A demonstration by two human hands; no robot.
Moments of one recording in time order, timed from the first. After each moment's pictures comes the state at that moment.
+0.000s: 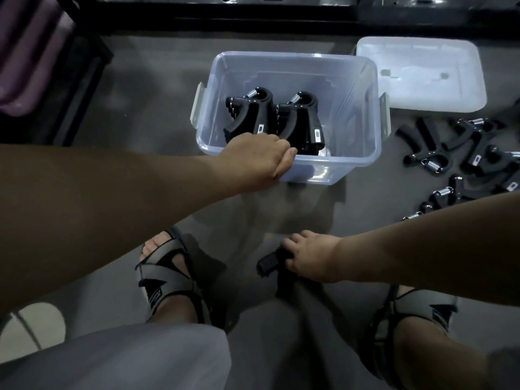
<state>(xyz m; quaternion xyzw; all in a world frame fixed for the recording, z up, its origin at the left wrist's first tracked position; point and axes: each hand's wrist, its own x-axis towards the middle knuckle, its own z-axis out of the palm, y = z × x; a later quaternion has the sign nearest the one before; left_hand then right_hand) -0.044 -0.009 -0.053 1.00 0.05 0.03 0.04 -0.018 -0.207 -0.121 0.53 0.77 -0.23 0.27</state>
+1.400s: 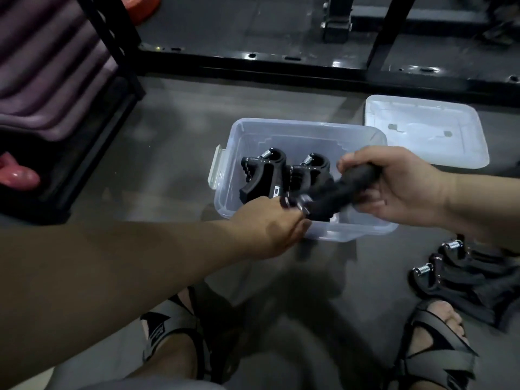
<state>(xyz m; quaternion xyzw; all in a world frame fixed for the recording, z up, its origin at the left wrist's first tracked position) -0.080 -0.030 -0.040 0.99 0.04 -0.02 0.14 0.093 -0.167 0.047 0.58 0.14 -0.61 -0.52</state>
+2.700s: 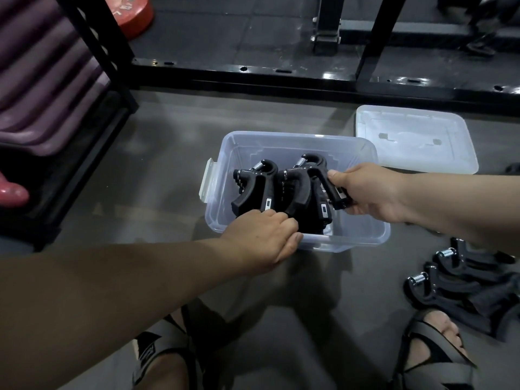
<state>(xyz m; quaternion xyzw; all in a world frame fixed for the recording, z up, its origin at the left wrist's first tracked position) -0.078 -0.032 -0.053 1.00 0.03 -0.01 0.07 0.119 -0.139 0.001 0.78 0.13 -0.48 -0.38</state>
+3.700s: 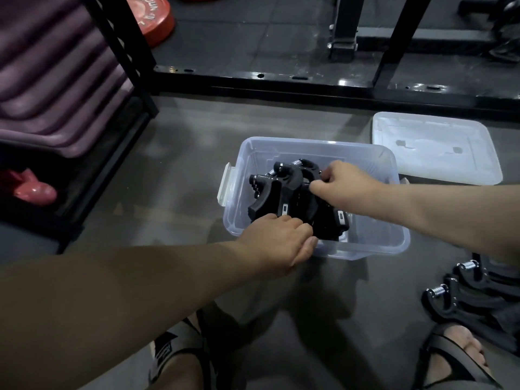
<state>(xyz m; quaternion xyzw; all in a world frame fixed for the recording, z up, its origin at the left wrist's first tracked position) -0.081 -0.031 -0.050 1.00 0.04 0.02 0.07 0.100 -0.095 -0.008 0.87 0.38 -0.25 -0.18</state>
